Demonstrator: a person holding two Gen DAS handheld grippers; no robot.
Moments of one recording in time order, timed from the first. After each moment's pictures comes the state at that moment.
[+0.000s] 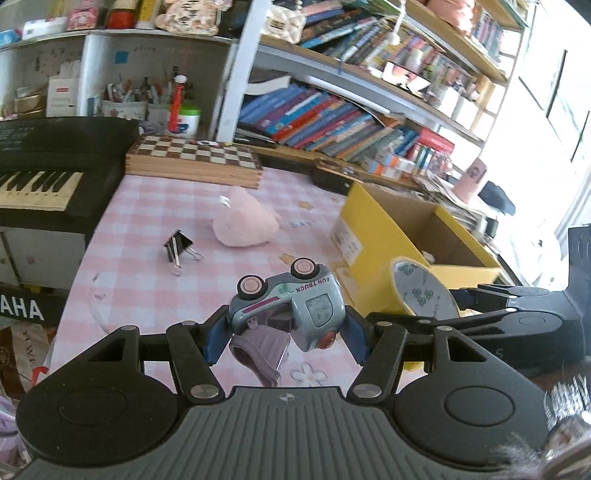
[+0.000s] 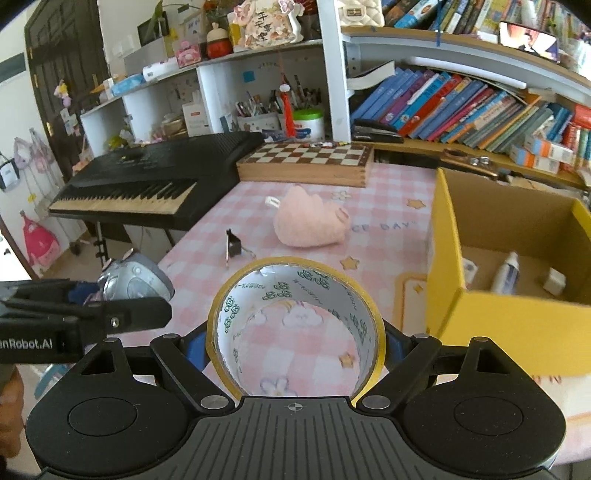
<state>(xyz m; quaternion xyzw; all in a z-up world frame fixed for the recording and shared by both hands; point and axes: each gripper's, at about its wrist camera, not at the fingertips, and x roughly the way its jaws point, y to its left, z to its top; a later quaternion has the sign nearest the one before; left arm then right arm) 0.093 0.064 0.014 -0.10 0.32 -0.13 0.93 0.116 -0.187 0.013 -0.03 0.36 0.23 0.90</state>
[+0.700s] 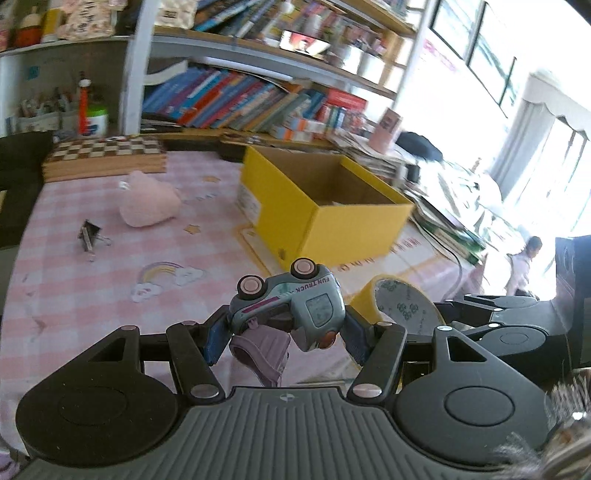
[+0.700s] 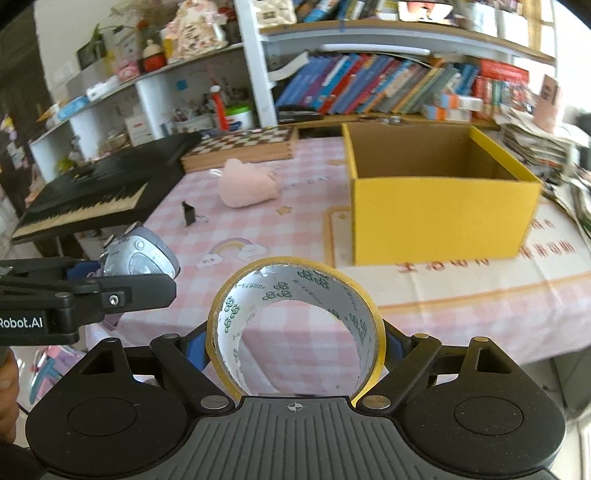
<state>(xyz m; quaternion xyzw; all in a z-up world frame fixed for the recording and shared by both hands) 0.042 0.009 0.016 -0.04 0.33 -0.26 0.91 0.027 -0.238 0.002 0.03 0.37 0.12 0.92</state>
